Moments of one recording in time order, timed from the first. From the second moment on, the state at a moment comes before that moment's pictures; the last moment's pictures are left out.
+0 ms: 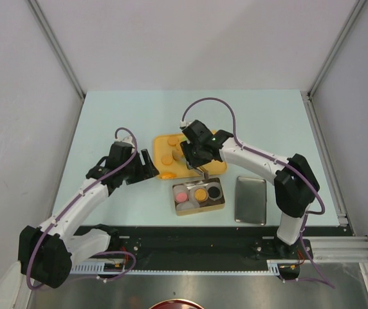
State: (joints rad) left arm -0.35 1.05 0.70 -0.49 0.11 -0.60; right arm 0.82 1.80 1.47 -0.65 0.06 0.37
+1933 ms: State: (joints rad) left arm -0.35 1.05 0.70 -0.49 0.10 -0.60; right arm 1.38 1.09 1.03 -0.89 0.31 0.73
